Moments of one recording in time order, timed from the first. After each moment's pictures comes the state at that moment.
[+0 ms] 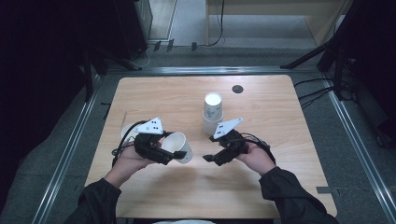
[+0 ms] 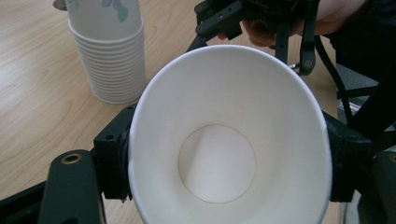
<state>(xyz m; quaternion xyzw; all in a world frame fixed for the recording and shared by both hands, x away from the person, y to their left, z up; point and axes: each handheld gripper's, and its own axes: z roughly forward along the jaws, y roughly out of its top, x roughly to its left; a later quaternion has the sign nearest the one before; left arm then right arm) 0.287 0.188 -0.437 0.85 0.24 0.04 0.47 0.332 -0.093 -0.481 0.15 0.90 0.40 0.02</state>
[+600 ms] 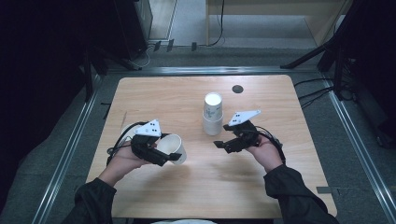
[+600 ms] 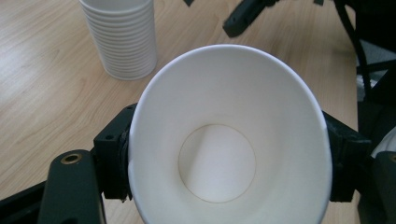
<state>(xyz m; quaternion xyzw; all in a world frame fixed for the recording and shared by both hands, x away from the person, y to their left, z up) 0.288 0.197 -0.445 0.88 0.23 0.05 0.42 0.354 -0.129 -0.475 0.23 0.87 0.42 0.07</state>
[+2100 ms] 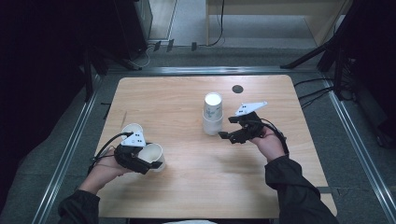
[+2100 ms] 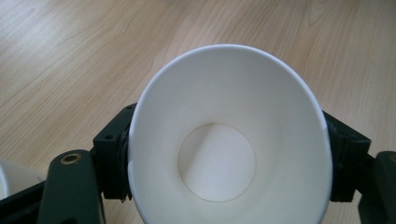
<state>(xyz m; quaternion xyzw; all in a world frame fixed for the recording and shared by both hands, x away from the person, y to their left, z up) 0.274 0.249 -0.479 0.89 0.27 0.07 0.35 0.378 -0.141 -0.471 0.25 0.86 0.43 0.07</state>
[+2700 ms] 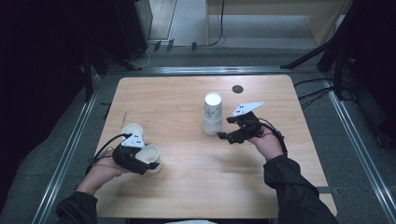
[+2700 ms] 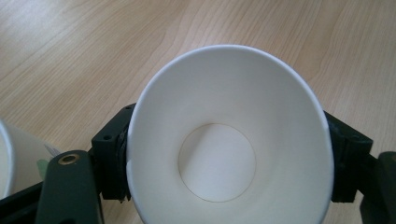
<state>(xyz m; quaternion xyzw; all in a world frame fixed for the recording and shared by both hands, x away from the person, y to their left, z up) 0.278 0.255 -0.491 0.90 0.28 0.08 0.32 0.380 -0.136 -0.472 0.24 0.87 0.43 0.07</state>
